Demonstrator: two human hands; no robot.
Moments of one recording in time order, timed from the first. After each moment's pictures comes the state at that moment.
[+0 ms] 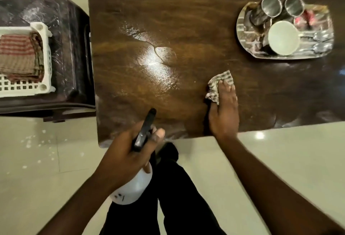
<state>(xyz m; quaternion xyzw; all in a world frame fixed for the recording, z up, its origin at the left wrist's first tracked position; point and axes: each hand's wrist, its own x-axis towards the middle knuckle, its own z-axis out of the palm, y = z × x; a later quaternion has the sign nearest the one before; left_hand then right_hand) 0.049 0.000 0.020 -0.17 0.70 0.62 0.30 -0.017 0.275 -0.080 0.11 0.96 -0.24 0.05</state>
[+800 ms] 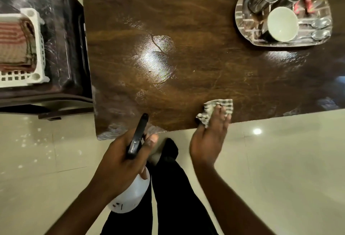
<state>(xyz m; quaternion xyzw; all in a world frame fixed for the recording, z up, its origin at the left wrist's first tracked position) 0.095 -0.006 0.002 -0.16 0.71 0.64 0.25 0.086 0.211 -0.082 0.30 0.91 -0.29 0.02</state>
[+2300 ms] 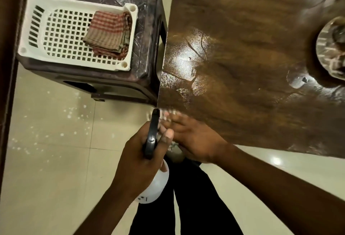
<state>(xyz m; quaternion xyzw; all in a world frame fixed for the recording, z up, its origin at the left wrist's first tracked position) 0.114 -0.085 0.021 -0.27 0.73 0.62 0.11 0.021 0.095 -0.090 -0.52 0.79 -0.20 0.24</state>
